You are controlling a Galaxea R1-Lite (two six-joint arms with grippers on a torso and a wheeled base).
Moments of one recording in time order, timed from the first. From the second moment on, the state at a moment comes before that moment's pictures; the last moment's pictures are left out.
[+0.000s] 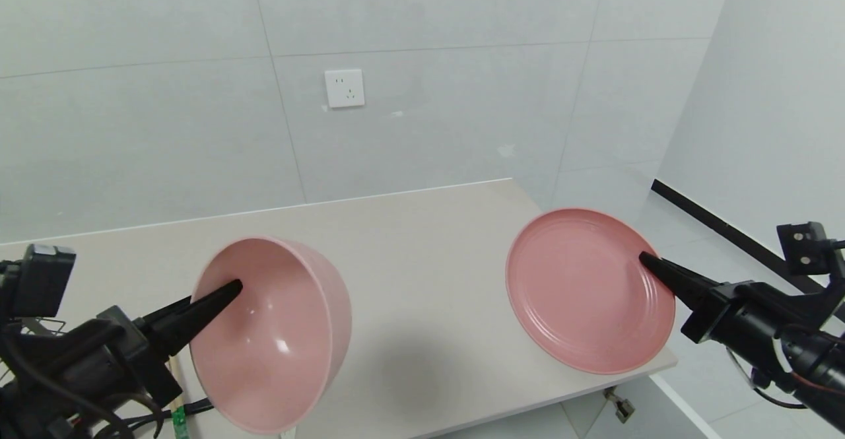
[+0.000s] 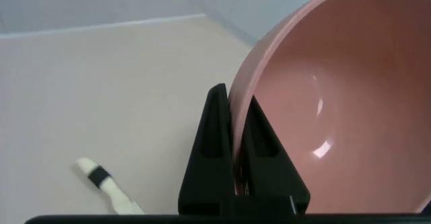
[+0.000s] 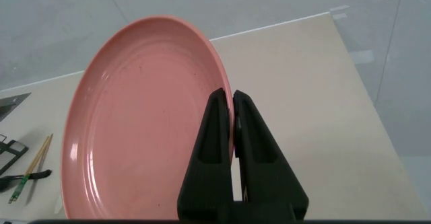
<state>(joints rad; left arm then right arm) -0.27 1.28 0.00 -1.25 -0.33 -0.28 0.30 1.65 -0.02 -1.57 0.13 0.32</state>
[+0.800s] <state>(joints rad) -0.41 0.94 0.00 -0.75 -0.26 -0.36 0.39 1.52 -0.01 -1.57 0.13 0.32</state>
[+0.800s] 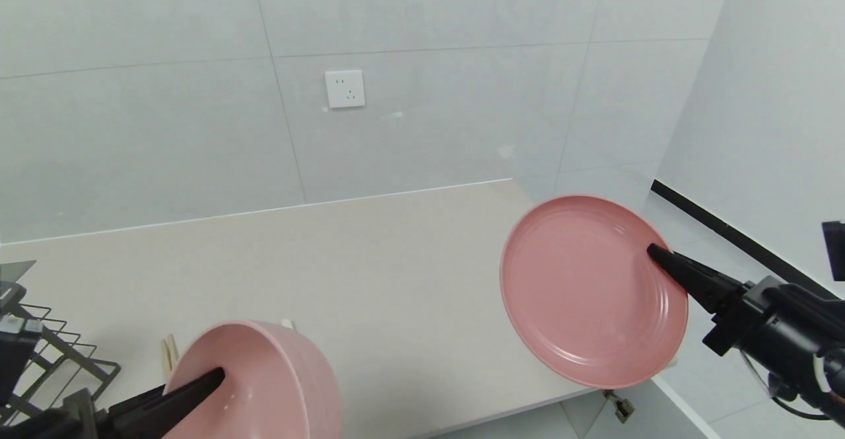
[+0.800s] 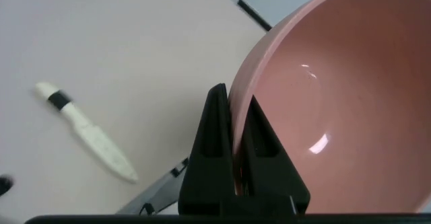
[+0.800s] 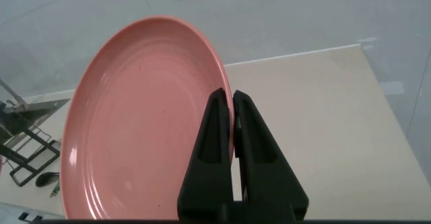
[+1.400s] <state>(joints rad) -0.42 0.86 -0.01 -0.62 -0.24 -0.29 0.42 1.38 0.00 -1.46 -0.19 0.32</state>
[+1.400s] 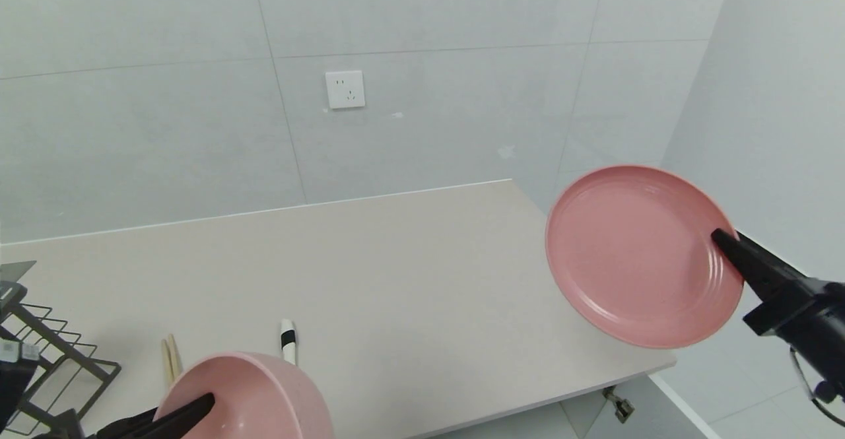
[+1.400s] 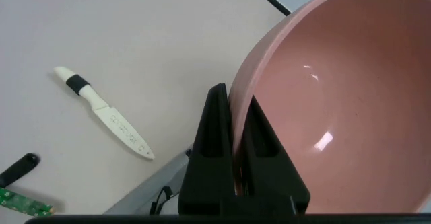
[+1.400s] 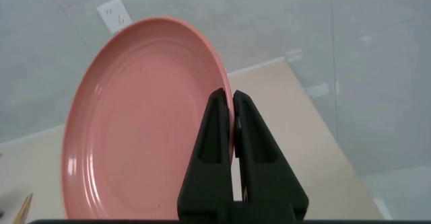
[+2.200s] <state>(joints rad) -0.36 1.02 -0.18 -0.63 -0.16 -0.28 0.51 1.23 0.00 -1.20 -0.19 0.23</state>
